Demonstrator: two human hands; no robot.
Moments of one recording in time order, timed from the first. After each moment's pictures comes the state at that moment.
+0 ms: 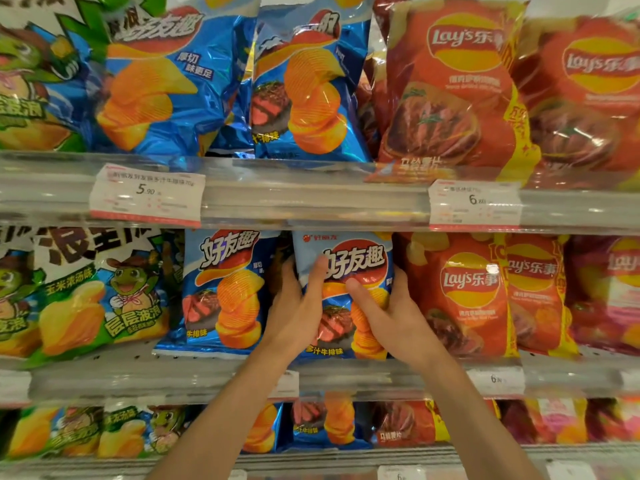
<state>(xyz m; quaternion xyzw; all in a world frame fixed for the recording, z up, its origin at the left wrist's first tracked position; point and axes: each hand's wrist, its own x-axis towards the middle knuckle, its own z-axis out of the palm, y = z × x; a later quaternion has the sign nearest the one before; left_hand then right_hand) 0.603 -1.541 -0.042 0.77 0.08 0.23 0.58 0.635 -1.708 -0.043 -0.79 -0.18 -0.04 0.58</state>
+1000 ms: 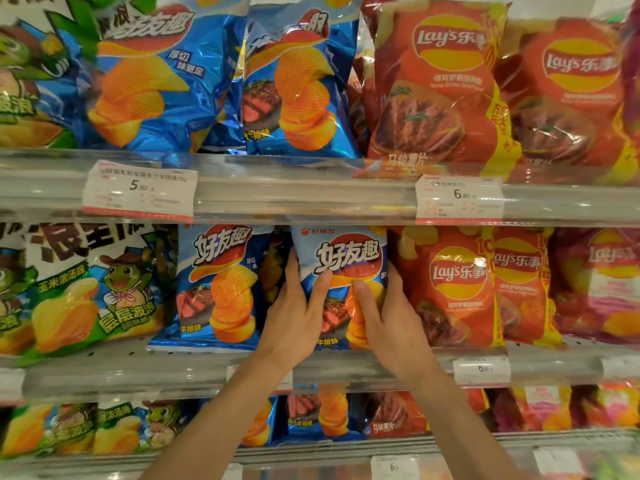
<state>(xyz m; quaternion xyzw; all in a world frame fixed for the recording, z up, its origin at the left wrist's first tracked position) 0.585 -1.548 -0.046 0.86 0.05 0.18 0.47 0.616 -1.712 -0.054 -0.85 -0.17 -0.14 0.48</state>
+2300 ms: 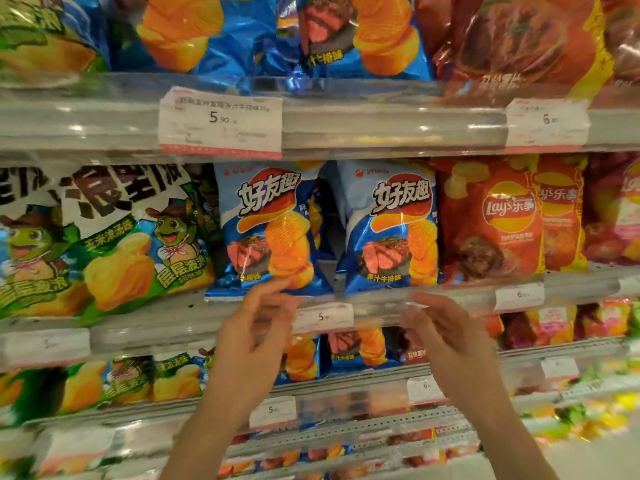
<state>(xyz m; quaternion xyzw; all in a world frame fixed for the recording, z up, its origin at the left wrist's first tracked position) 0.458 -1.443 -0.091 0.79 -0.01 0.20 0.58 0.501 -1.700 -0.100 -0.80 -0.07 -0.12 0.58</state>
